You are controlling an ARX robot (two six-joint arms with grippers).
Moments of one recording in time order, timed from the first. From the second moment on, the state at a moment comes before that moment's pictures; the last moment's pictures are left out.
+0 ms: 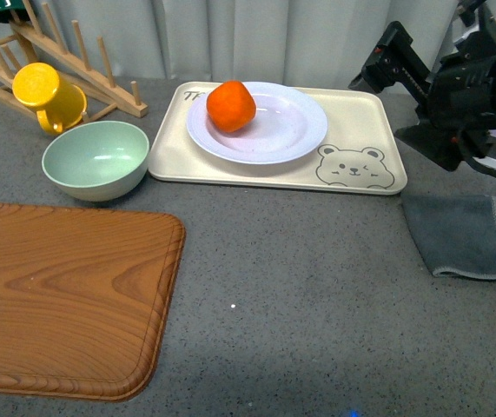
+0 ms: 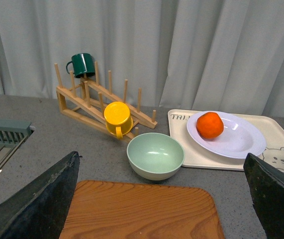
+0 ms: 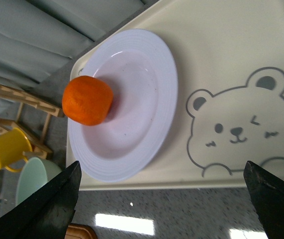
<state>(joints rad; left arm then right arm) 0.00 0.00 0.02 0.00 0.00 0.00 0.14 2.11 1.07 0.46 -0.31 0.68</state>
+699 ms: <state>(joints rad) 0.00 0.00 0.02 0.00 0.00 0.00 0.05 0.92 0.22 0.27 0.12 0.06</state>
